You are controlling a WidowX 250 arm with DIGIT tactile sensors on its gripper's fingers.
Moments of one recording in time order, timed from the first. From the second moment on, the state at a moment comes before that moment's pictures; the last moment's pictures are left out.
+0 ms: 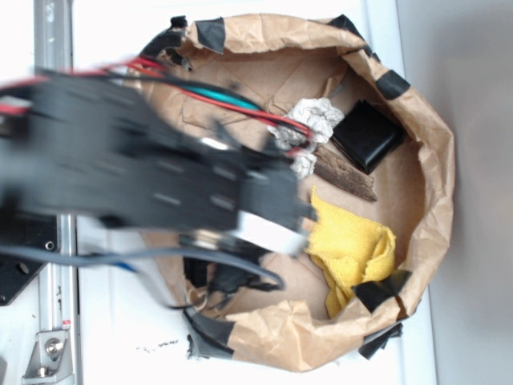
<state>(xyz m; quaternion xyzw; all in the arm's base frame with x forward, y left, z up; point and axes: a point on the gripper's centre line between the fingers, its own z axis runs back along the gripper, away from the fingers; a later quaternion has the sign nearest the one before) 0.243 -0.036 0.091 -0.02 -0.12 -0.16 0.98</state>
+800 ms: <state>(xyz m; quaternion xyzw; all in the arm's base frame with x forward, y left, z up) 0.276 -0.038 0.097 -0.20 -0.10 0.07 0.97</state>
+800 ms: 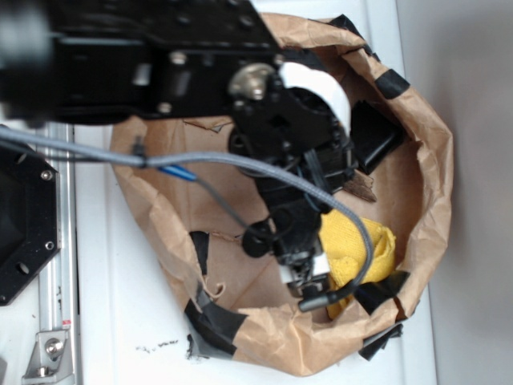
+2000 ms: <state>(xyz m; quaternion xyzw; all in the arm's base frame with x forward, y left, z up) 0.331 -0.101 0.047 -0.27 -0.11 -0.09 0.95</state>
